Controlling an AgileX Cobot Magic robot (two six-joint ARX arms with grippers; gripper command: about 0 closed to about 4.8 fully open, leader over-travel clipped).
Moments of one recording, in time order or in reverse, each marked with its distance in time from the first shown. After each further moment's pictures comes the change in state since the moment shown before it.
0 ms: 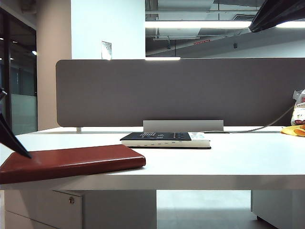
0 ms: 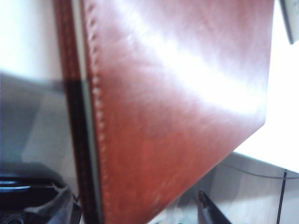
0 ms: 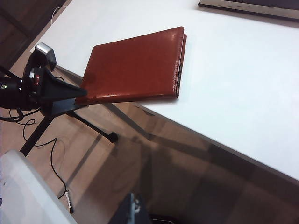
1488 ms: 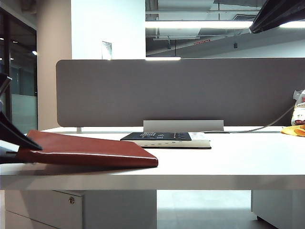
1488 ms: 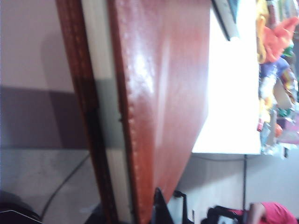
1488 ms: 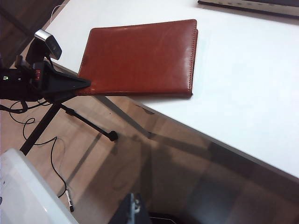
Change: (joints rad) left arm 0.001 0.112 0.002 0.249 0.173 -0.032; right arm 0.000 0.000 0.000 -0.007 0.000 0.000
